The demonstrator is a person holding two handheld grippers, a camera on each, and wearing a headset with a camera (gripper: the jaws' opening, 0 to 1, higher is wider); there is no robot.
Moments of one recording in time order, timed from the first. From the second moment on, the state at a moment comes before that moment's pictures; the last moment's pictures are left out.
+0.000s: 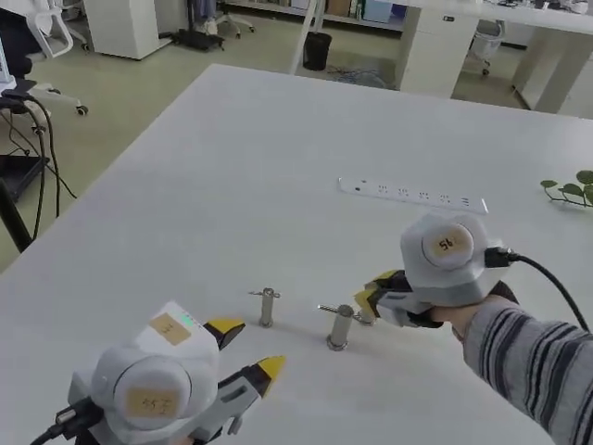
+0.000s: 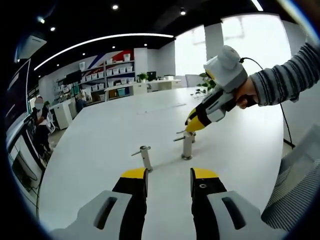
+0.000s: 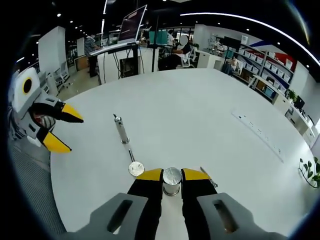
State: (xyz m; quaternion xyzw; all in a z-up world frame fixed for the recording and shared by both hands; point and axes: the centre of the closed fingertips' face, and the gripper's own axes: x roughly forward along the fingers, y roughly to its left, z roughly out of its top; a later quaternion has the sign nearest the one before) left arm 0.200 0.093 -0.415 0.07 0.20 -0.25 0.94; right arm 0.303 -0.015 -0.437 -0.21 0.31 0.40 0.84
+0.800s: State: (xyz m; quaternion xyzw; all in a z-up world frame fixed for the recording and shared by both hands) left arm 0.197 0.082 -0.413 0.08 0.20 -0.27 0.94; right arm 0.238 -0.008 -0.441 -0.18 0.32 0.38 0.85
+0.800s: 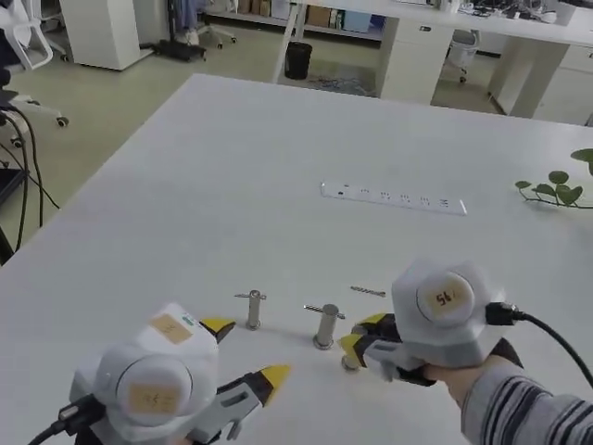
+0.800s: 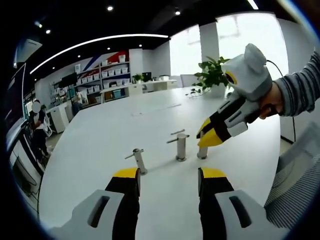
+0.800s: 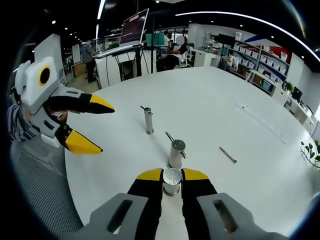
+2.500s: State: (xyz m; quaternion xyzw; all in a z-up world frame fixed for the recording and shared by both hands) left arm 0.196 0.075 -0.415 0.07 0.20 -0.28 0.94; right arm 0.208 -0.012 -0.449 -0.05 0.34 0.30 0.89
